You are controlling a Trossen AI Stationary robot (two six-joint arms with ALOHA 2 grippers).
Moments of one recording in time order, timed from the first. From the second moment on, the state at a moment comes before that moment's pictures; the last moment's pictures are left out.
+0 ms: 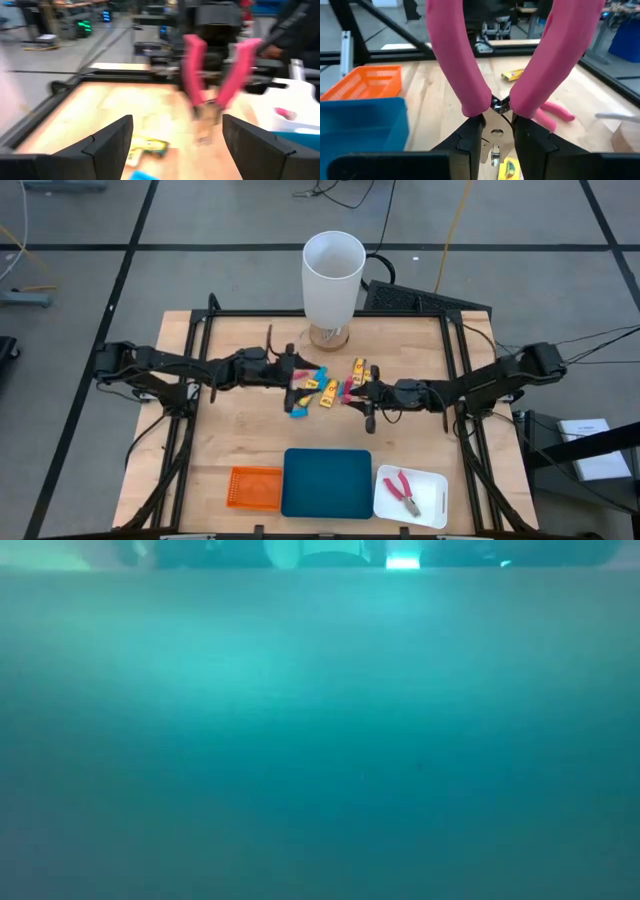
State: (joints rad) left arm 0.11 1.37 0.68 0.54 0.08 0.02; right arm 0.14 1.37 0.52 0.64 0.23 0.07
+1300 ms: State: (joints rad) left arm 0.19 1.21 0.43 0.71 0.07 -0.07; right arm 0.86 1.07 0.52 0.08 0.23 1.08
